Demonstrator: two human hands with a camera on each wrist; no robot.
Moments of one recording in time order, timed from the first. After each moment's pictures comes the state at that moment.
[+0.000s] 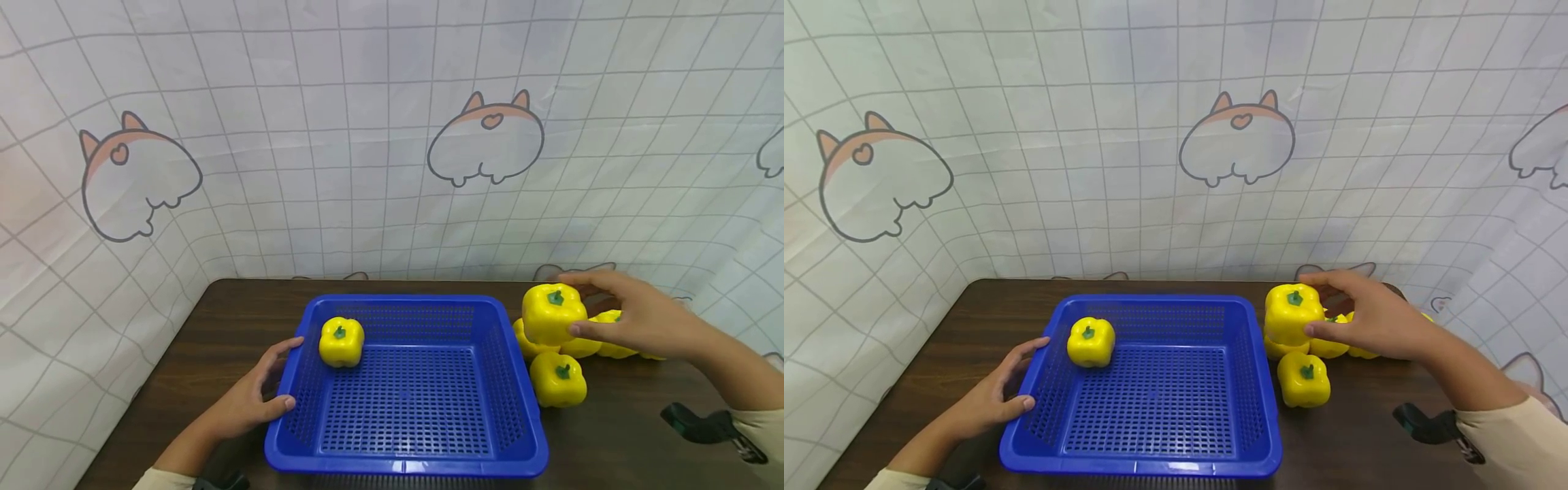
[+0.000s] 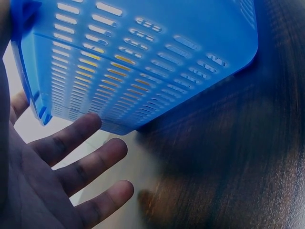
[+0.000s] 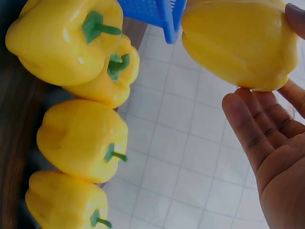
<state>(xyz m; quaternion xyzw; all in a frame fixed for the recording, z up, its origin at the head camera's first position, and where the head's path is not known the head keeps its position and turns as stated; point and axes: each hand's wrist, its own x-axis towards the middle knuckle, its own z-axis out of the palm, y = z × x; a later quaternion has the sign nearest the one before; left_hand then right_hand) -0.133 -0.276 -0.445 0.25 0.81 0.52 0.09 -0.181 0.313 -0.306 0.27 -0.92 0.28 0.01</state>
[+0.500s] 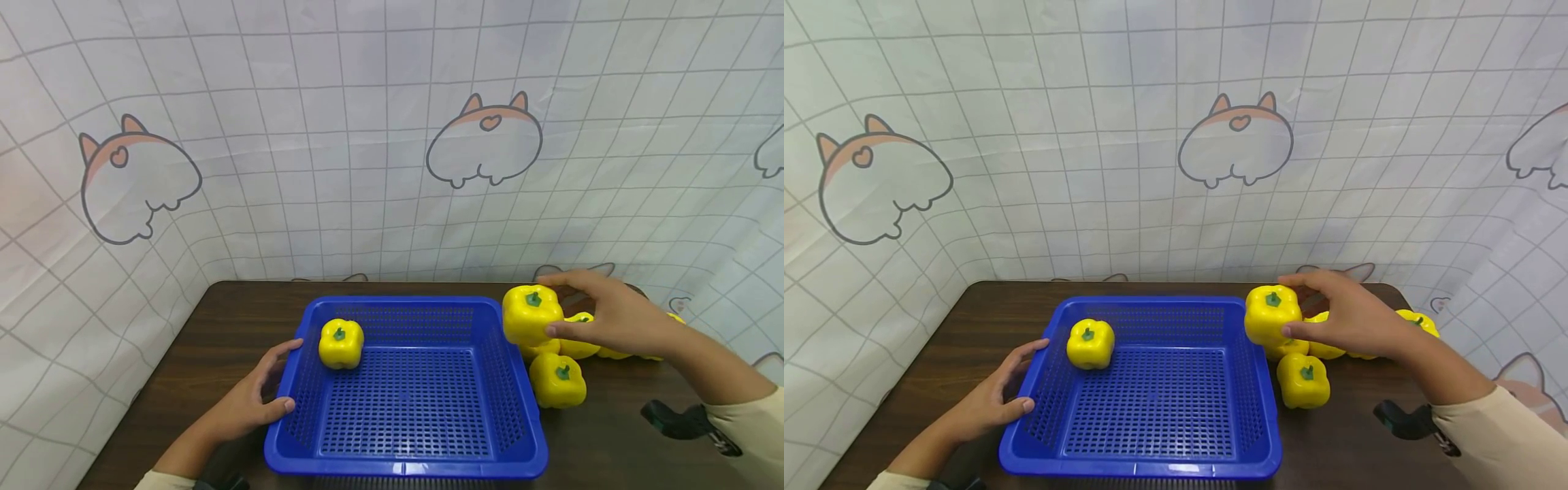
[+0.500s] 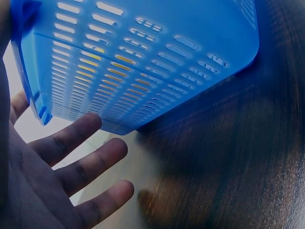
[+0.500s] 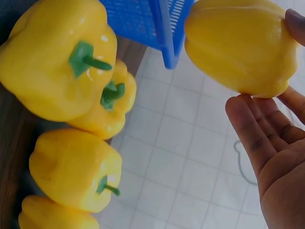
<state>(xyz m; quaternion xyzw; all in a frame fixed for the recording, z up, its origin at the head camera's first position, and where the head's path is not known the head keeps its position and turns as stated) -0.133 -0.276 -0.444 0.25 0.81 0.52 0.10 -0.184 0.288 -0.306 0.28 -0.92 0.29 0.01</state>
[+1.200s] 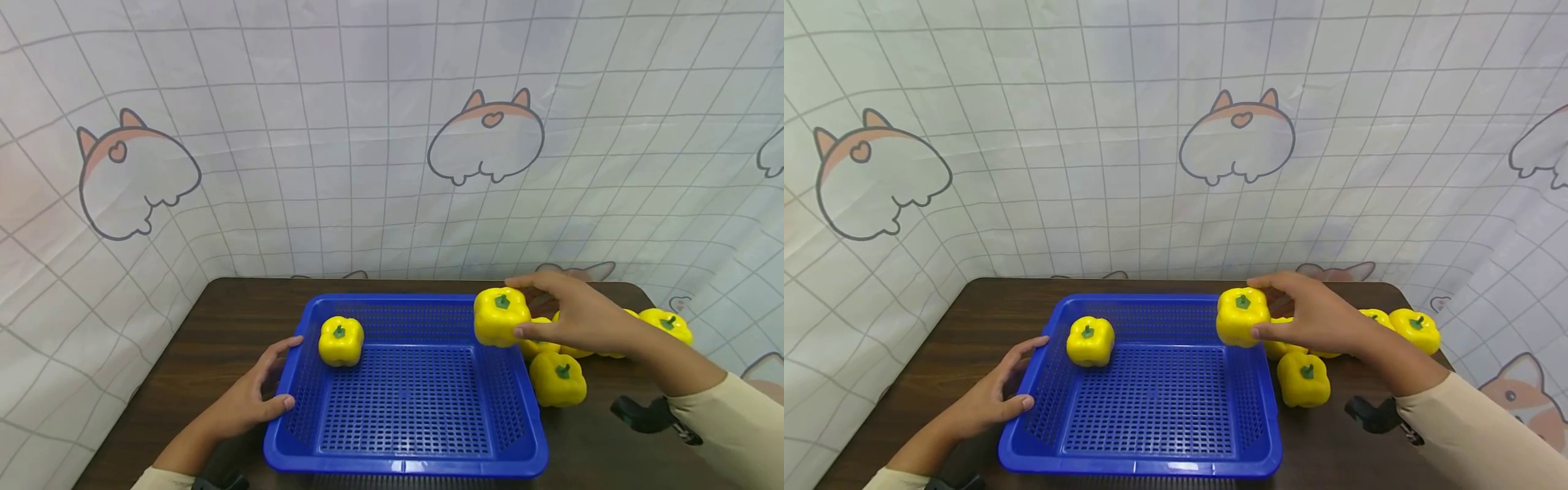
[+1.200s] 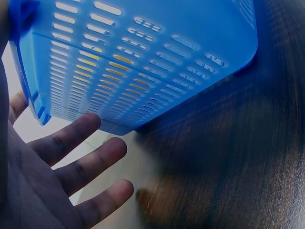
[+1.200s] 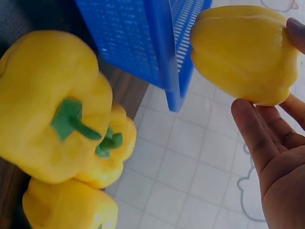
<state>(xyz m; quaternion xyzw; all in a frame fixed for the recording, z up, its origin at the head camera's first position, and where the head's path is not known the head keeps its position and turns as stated) -0.134 -0.276 -0.447 0.25 0.81 0.53 0.10 -0.196 0.254 -0.319 0.31 -0.89 0.33 -0.04</state>
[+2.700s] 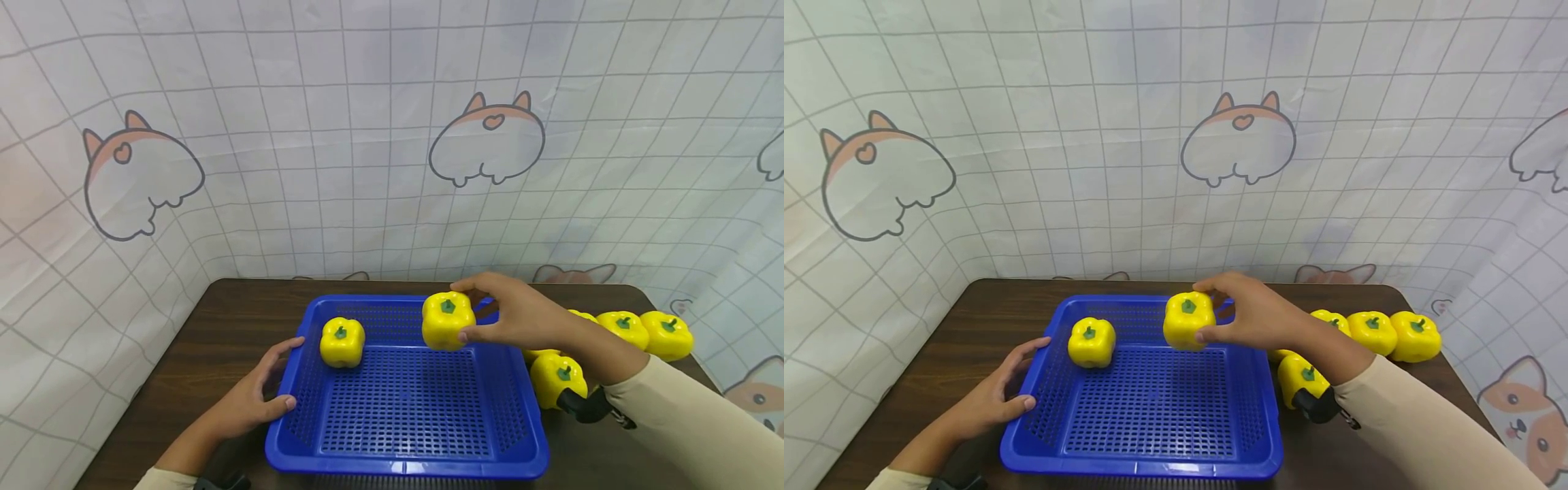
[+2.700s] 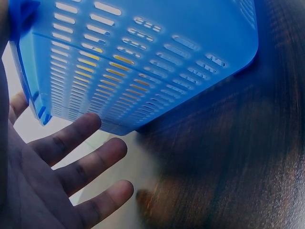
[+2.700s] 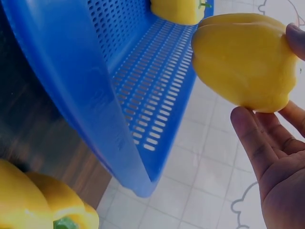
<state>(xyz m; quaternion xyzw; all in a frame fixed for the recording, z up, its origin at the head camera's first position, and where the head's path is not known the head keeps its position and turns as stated) -0.133 -0.276 -0.446 0.26 0.81 0.52 0.09 -0.204 0.183 -0.316 0.33 -0.88 0.34 -0.07</state>
